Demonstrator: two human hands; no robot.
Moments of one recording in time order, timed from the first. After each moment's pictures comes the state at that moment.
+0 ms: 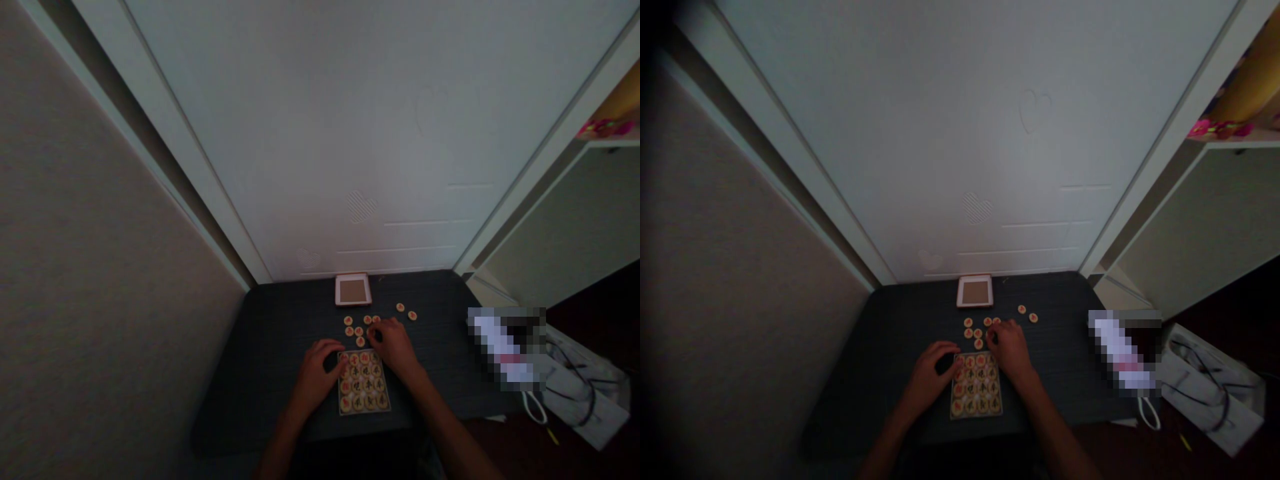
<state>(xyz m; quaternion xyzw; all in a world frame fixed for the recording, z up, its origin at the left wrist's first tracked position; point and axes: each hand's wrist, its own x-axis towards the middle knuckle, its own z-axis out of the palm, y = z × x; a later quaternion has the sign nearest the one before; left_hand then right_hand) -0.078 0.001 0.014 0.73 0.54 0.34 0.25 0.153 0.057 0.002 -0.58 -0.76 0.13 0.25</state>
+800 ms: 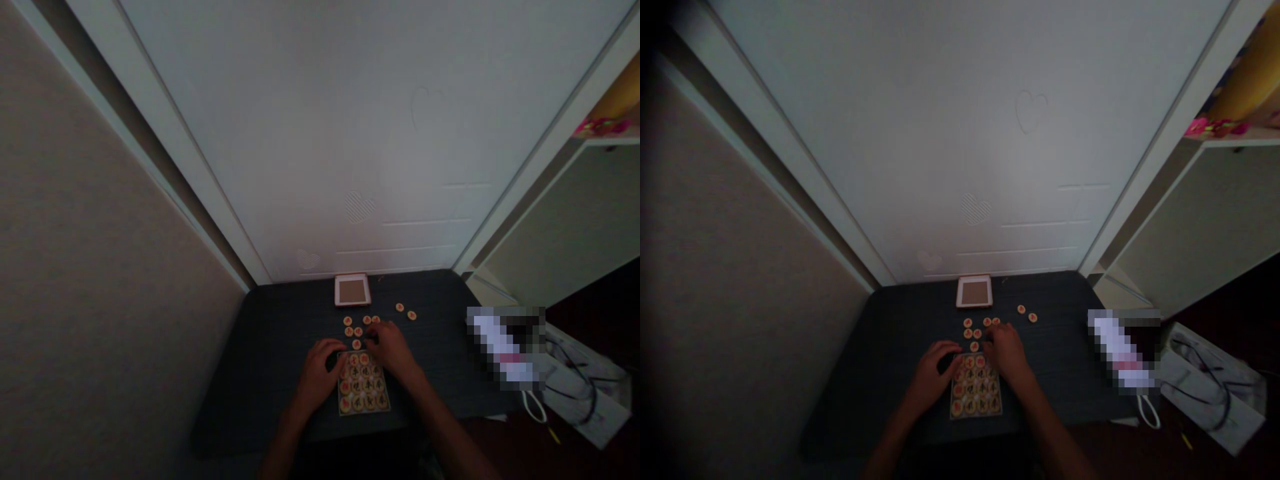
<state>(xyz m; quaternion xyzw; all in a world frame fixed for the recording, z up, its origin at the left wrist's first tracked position) -0.072 0.003 0.020 0.73 0.54 0.33 0.27 0.145 0.053 0.013 -0.60 -0.76 0.17 0.18</state>
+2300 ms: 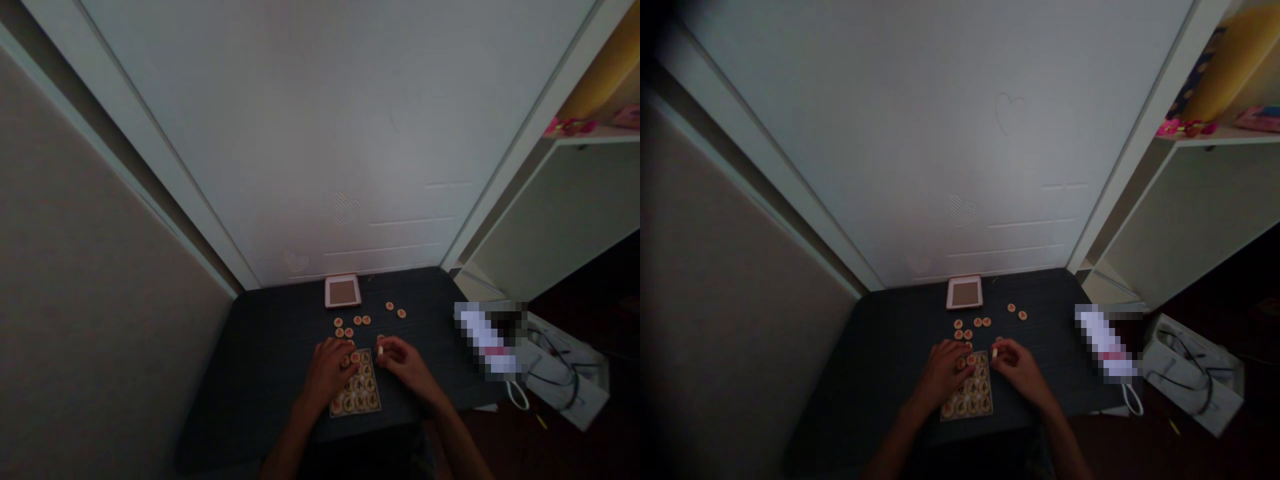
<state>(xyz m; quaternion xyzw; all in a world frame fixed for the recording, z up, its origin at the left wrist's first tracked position) -0.034 0.014 0.021 0.81 0.50 0.23 0.21 0.199 0.002 0.008 -0.48 -0.49 0.58 0.43</state>
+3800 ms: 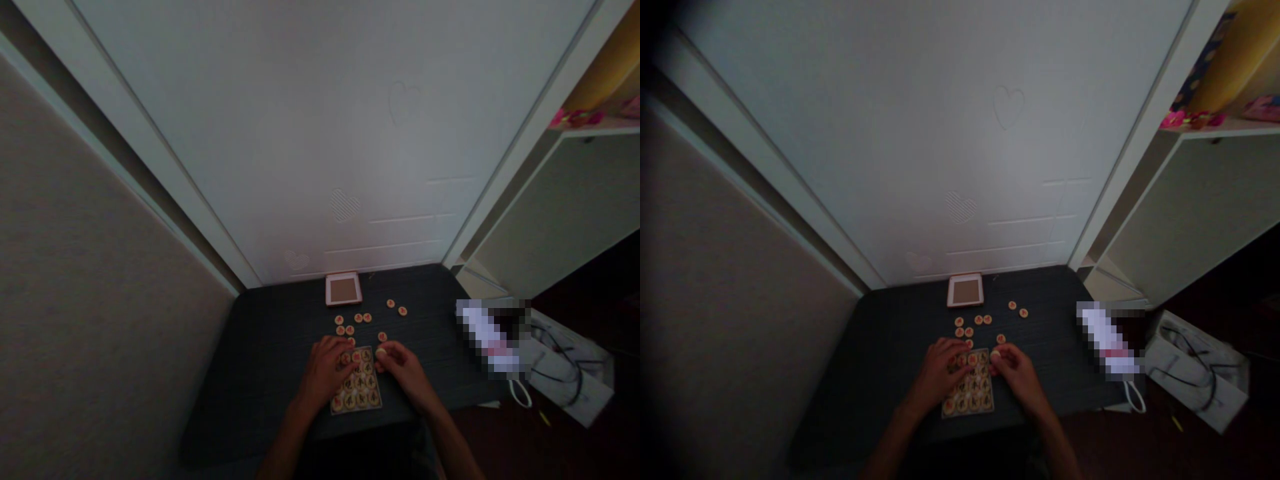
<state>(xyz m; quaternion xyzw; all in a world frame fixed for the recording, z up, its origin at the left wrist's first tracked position) -0.042 0.008 0.030 0.80 0.49 0.26 0.22 0.185 -0.013 -0.006 -0.49 -0.41 0.61 0.48</state>
